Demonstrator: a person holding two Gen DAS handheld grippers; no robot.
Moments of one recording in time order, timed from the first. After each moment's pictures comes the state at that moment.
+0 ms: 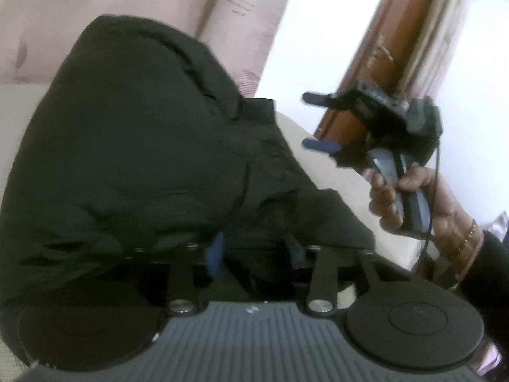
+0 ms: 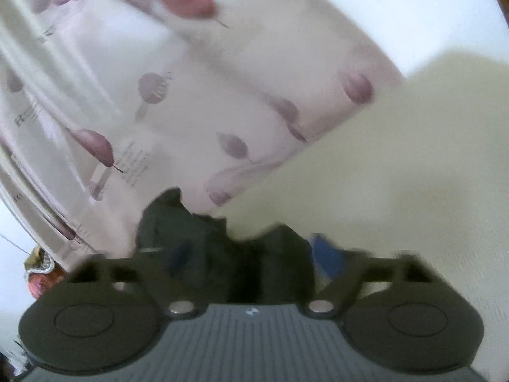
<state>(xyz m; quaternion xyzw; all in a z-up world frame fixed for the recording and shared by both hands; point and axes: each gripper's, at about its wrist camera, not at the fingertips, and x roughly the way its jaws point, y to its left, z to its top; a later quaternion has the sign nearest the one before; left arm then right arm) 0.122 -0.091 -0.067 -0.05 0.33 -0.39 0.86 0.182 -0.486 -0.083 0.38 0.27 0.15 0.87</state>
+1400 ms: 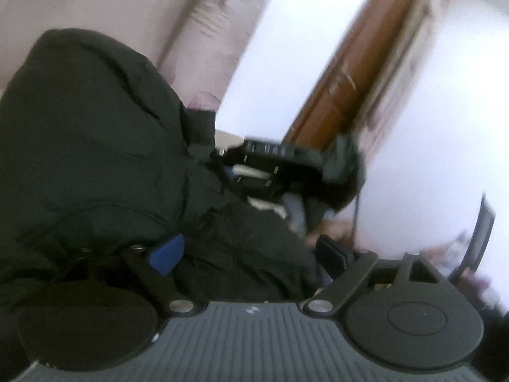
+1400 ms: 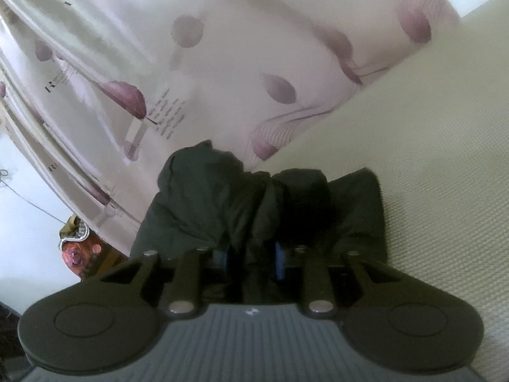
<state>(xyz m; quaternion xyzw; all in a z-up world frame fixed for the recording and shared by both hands) 0.119 -0.083 -0.067 -0.10 0.29 -0.46 0.83 0.198 -0.427 -0.118 0.36 0.26 0.25 0.86</state>
